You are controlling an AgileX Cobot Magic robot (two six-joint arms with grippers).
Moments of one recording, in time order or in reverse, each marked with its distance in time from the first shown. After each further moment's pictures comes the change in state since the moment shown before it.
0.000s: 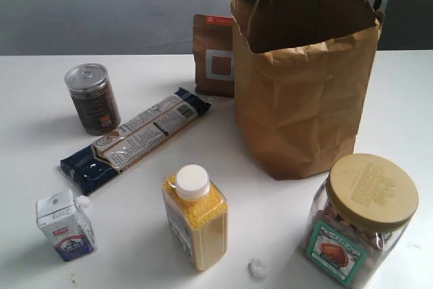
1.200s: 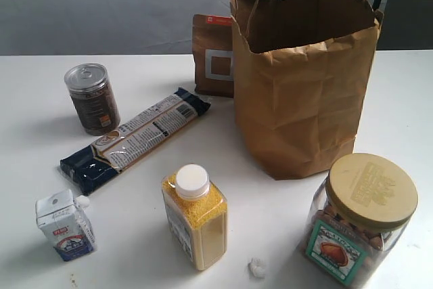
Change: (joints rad) left arm 0.000 0.000 0.000 0.000 0.000 0.000; right arm 0.005 0.542 -0.787 0.282 0.948 -0.151
